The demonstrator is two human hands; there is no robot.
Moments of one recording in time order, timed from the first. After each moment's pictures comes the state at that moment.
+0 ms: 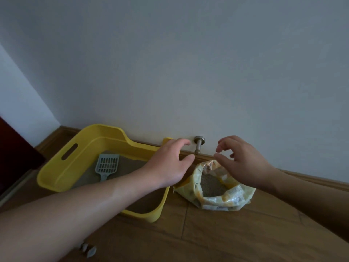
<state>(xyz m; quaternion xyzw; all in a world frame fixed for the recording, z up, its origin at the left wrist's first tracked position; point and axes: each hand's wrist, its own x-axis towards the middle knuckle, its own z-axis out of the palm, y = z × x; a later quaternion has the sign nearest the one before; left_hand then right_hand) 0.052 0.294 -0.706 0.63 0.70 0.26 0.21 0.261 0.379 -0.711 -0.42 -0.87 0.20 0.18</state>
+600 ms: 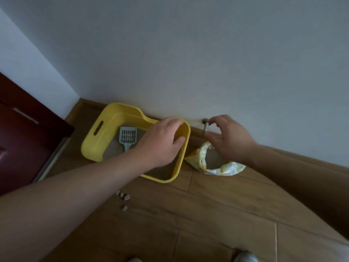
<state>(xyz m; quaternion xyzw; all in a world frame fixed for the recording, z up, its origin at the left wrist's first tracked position) 0.003 0.258 -0.575 0.65 0.73 0.12 0.19 0.197 0.356 -0.582 -0.45 -0.86 0.22 0.05</state>
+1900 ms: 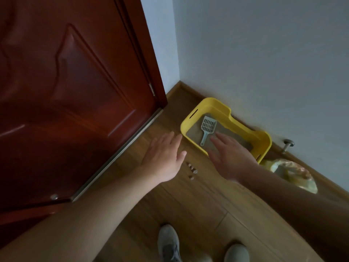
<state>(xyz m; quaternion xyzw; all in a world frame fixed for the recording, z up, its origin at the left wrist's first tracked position) -0.179 0.019 -0.455 0.44 0.87 0.00 0.23 -0.037 0.176 -0.446 -0.26 -0.92 0.23 -0.15</state>
